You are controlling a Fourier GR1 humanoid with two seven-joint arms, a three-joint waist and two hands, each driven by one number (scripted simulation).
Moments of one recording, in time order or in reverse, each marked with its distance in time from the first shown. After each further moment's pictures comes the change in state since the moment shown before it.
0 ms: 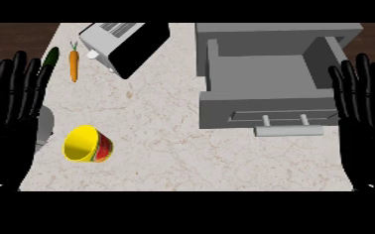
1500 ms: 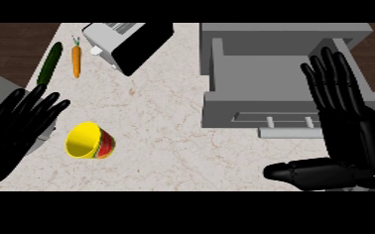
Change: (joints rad) left arm 0.061 0.193 0.145 0.230 0.781 -0.662 0.094; right arm -0.065 -0.004 0.002 0.071 -0.099 0.077 0.117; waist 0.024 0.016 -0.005
